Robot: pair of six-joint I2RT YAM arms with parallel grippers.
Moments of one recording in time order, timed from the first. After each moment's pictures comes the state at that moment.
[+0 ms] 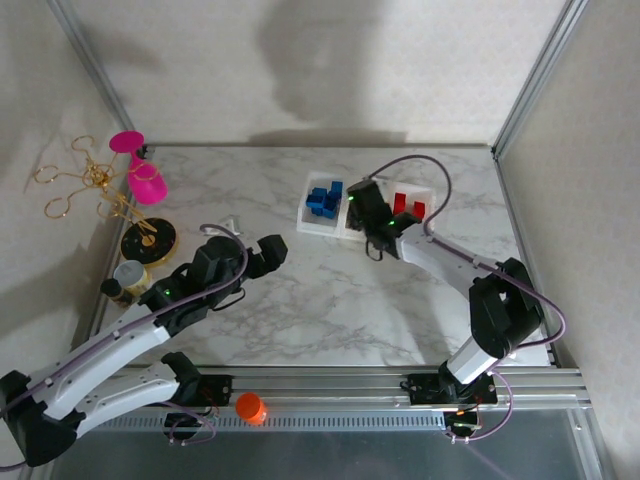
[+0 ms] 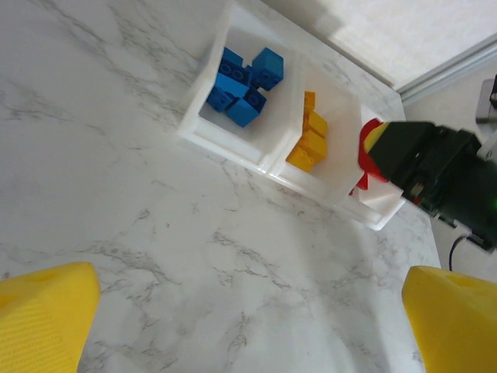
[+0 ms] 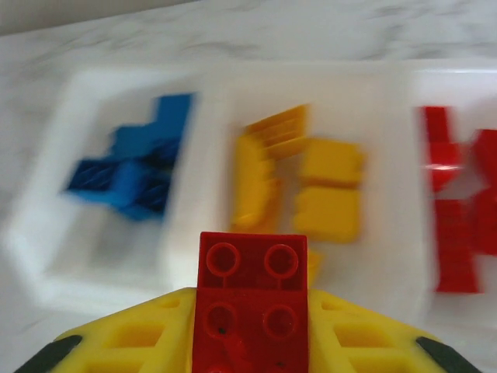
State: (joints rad) left arm -0.73 0.89 0.78 -0.40 -0.24 -0.90; right arm 0.60 1.60 1.15 -0.32 0.40 0.55
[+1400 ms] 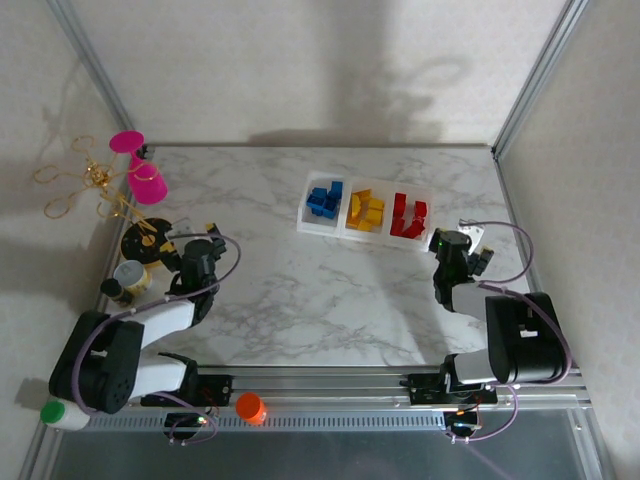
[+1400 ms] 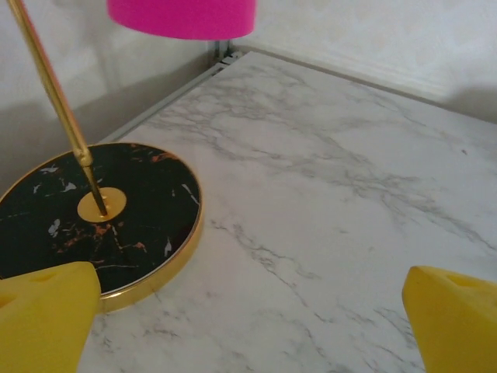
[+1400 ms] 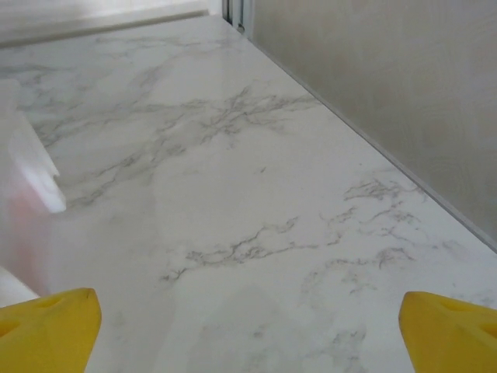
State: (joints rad) left arm -0.20 1.29 0.30 0.67 -0.67 -0.30; right arm 0.10 1.40 0.37 0.58 0.54 0.22
